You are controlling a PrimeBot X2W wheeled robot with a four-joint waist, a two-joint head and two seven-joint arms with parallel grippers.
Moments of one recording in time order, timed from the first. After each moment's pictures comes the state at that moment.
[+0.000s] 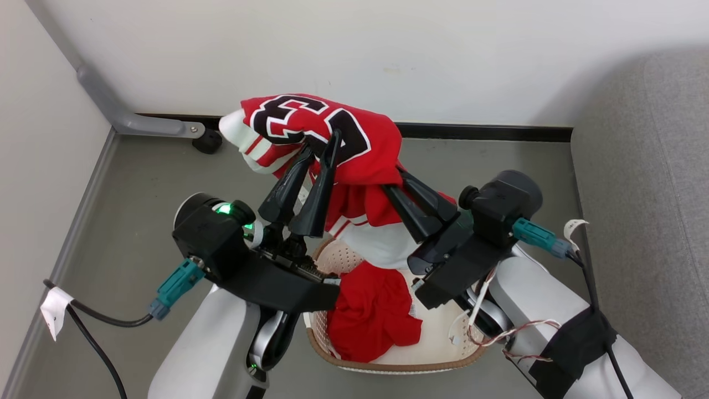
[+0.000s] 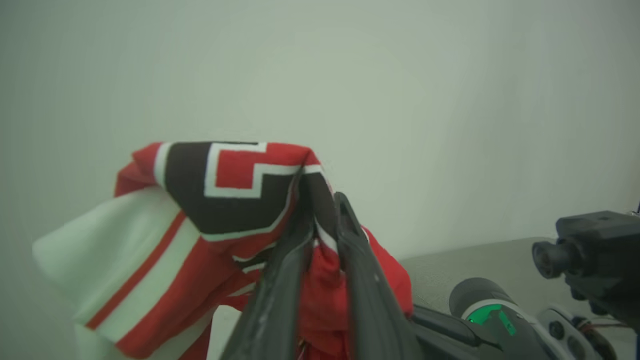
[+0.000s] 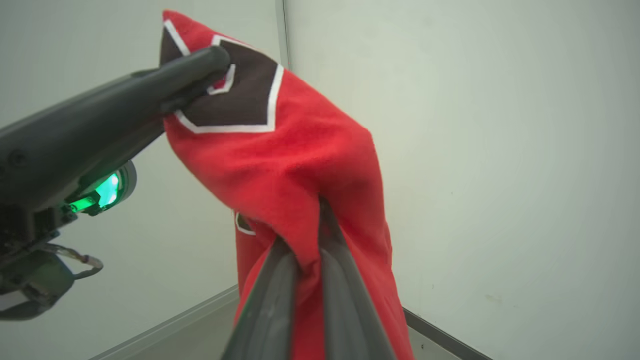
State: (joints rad) left arm -0.46 0.09 -0.45 0.10 -0.50 -0.11 -0.25; right arm -0.63 -0.11 0.71 0.32 0.40 0.11 -0.23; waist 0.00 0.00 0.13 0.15
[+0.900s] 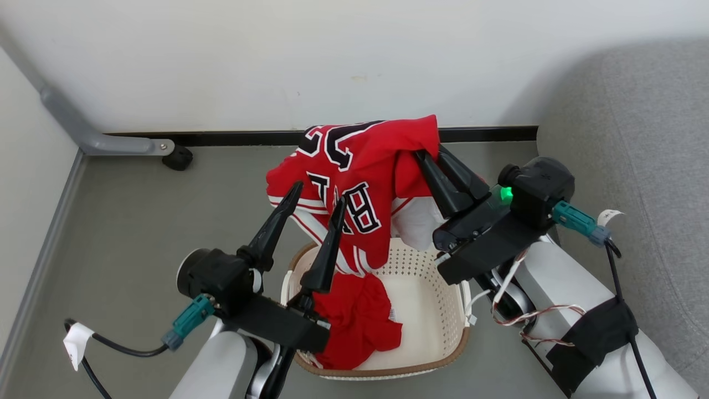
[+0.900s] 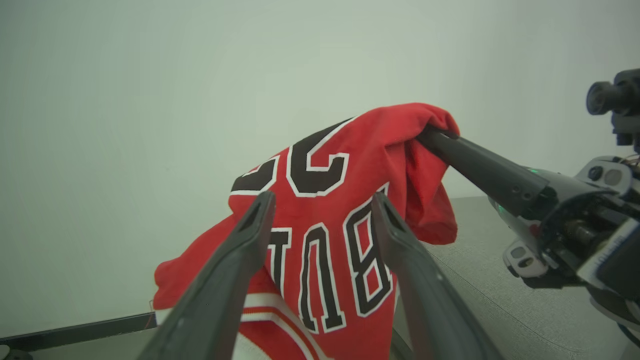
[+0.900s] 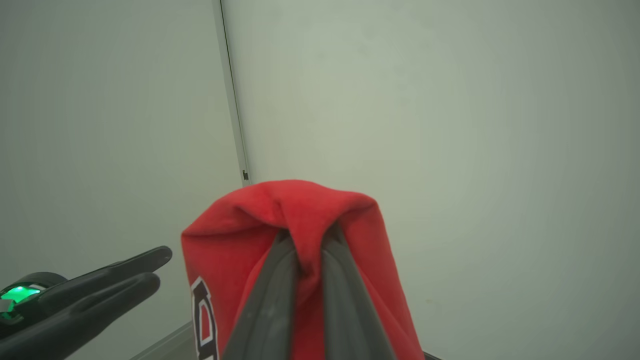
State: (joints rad) left arm -0.36 0.11 -0.45 0.18 -0.48 -0.12 -0.25; right arm -0.63 -0.12 0.61 0.31 0.41 0.11 -0.25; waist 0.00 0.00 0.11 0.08
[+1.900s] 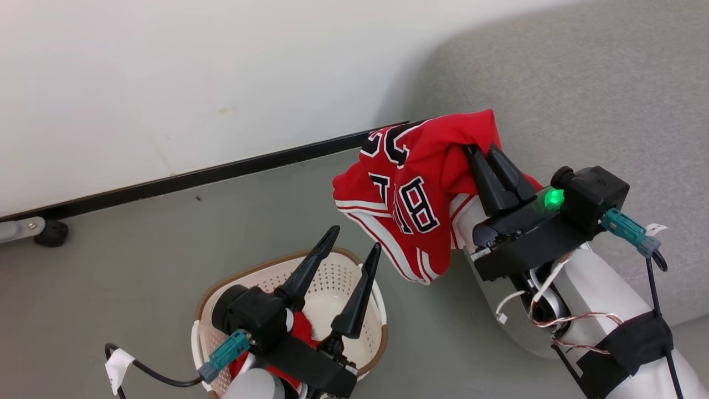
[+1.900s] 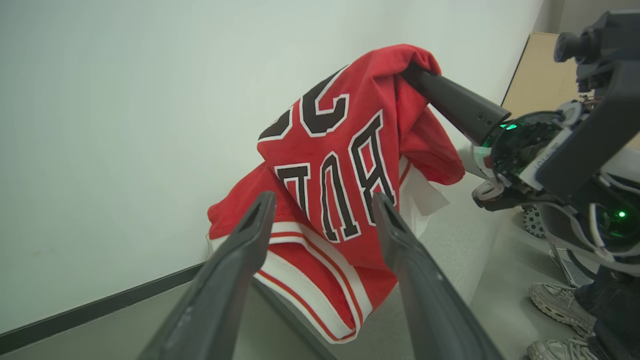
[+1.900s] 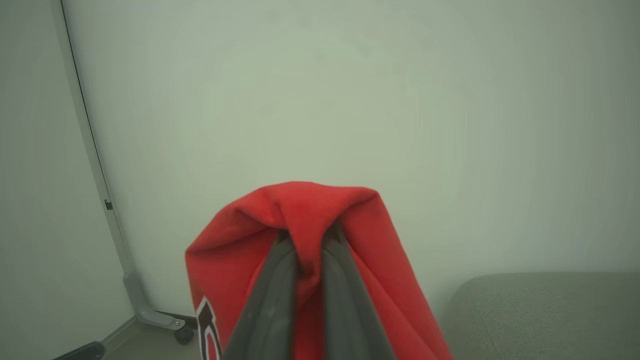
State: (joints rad) left arm -0.26 0.09 -0.53 0.18 -0.47 -0.12 -0.25; right arm -0.54 -0.16 0.49 0.25 0.43 0.08 -0.25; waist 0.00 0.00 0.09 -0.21
